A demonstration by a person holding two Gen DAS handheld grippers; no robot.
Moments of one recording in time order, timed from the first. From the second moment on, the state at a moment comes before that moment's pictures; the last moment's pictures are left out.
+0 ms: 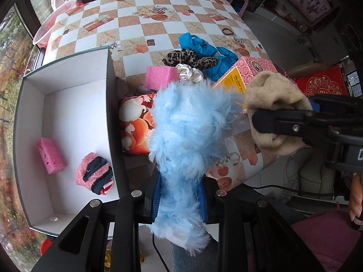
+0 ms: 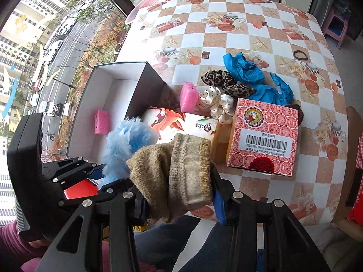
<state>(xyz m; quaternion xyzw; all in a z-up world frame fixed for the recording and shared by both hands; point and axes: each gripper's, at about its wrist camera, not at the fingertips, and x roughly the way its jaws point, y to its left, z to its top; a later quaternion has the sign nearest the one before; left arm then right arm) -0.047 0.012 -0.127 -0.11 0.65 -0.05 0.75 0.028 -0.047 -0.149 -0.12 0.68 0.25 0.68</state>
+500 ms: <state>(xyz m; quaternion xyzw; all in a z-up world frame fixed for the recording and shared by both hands) -0.077 0.066 -0.107 -0.16 0.60 0.04 0.78 0.016 0.011 -0.157 -0.17 0.68 0.29 0.65</state>
